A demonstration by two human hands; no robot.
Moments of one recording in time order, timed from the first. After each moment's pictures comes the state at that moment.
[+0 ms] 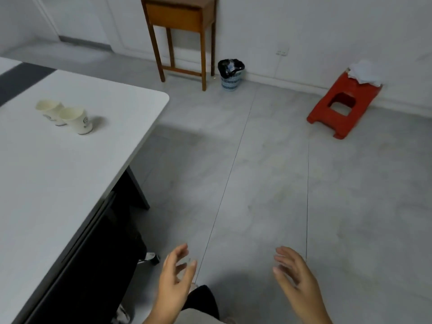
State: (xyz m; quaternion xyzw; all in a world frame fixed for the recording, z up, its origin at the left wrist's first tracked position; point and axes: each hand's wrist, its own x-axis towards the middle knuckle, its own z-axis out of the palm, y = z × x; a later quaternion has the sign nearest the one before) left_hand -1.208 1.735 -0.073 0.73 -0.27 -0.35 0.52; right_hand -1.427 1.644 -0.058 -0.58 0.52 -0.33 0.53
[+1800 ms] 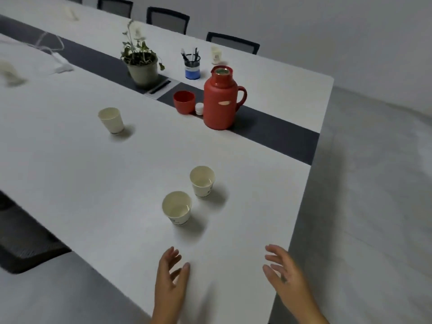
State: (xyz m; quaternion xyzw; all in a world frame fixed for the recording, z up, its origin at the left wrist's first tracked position) left_hand -0.819 1.291 -0.067 0.63 0.42 0.26 0.60; right_hand -0.677 1.115 -0.020 -0.79 -0.17 0.25 0.54
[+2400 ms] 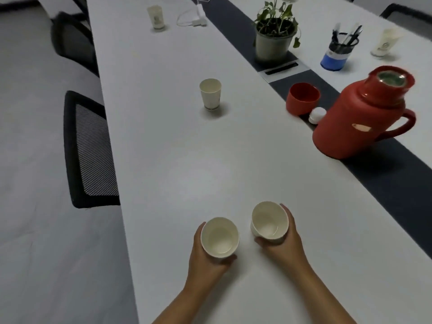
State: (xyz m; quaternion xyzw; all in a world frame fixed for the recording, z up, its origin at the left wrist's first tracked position) left_hand -0.720 1.362 -0.088 0.53 0.61 0.29 0.51; right_hand -0.536 1.341 -0.084 -0.71 -0.36 0.42 0.43
